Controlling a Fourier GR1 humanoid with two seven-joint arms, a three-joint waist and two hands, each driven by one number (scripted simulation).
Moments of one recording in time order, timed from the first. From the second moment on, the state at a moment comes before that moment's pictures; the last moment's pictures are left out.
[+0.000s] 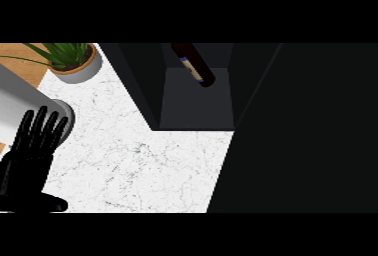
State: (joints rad) left arm 0.07 0.49 -0.10 -1.53 0.78 -0.22 -0.43; right arm 0.33 -0.71 0.71 -2.51 -0.03 -0.07 0.06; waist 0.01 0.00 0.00
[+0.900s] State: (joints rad) left arm 0.04 0.57 -0.02 -1.48 0.85 -0.33 -0.37; right arm 0.02 -0.52 0.62 -2.46 -0.05 -0.06 0.29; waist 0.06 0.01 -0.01
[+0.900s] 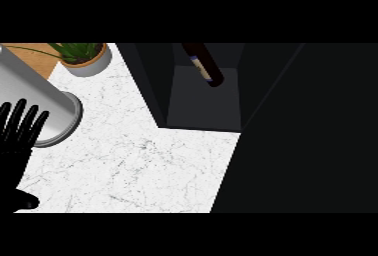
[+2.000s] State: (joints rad) left arm 0.04 0.59 0.07 -1.40 0.86 -0.41 -0.35; right arm -0.94 -0.01 0.61 -1.68 -0.27 -0.39 0.49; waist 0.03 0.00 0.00
